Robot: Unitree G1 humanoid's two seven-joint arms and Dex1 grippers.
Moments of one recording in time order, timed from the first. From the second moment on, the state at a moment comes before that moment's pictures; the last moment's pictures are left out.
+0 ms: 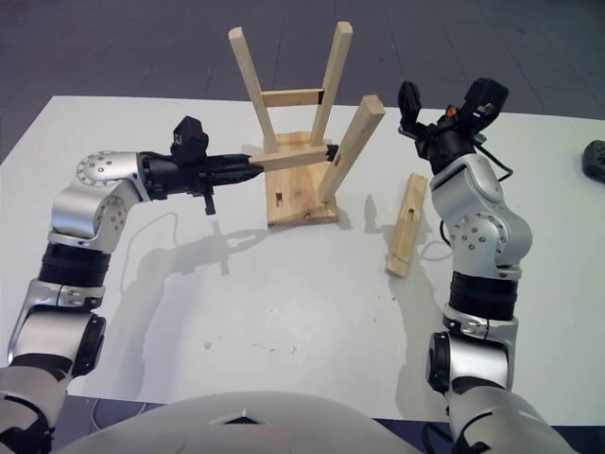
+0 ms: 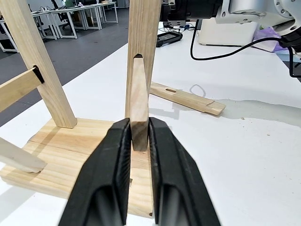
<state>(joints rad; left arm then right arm) -0.60 0.48 -0.14 0.19 -0.38 0.34 -1.10 -0.46 -0.39 -0.24 -0.10 0.85 0.59 -0.21</state>
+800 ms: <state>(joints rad) -0.59 0.45 -0.14 0.22 -0.35 0.31 -1.11 -0.46 -0.32 -0.31 -0.11 0.77 0.65 -0.17</state>
